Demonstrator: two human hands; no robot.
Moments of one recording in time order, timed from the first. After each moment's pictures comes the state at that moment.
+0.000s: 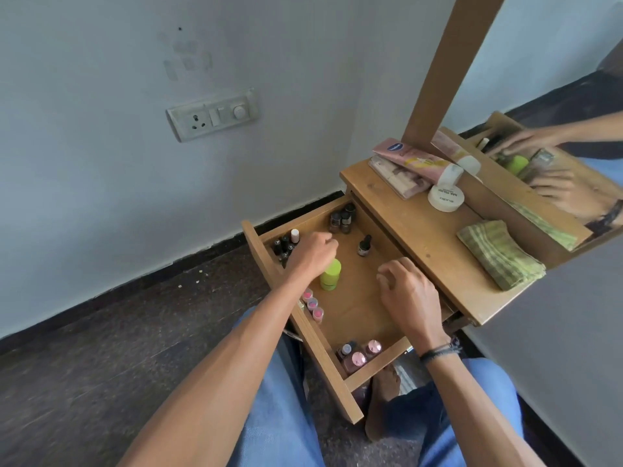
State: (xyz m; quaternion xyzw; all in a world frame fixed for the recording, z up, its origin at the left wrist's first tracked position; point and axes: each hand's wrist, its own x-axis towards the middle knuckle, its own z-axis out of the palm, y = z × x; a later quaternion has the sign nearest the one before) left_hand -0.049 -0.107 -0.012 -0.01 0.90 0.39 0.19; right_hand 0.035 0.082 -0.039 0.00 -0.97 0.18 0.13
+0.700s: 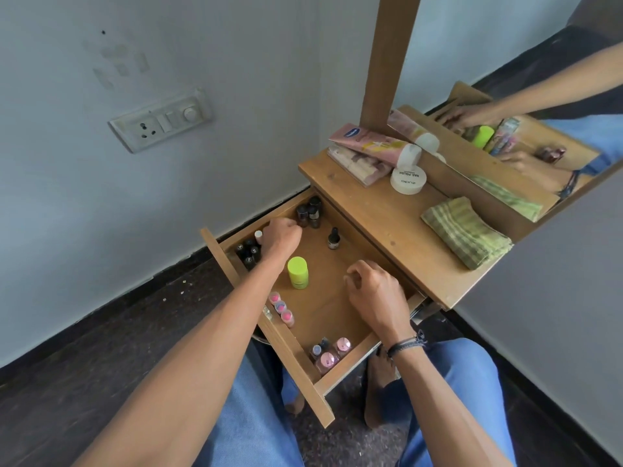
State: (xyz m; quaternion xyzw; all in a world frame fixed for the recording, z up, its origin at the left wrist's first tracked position) left_hand -0.097 -0.081 -0.048 -0.15 0.87 0.46 0.13; right_hand 0.037 0.088 -0.058 -0.04 -0.97 0.23 0.05
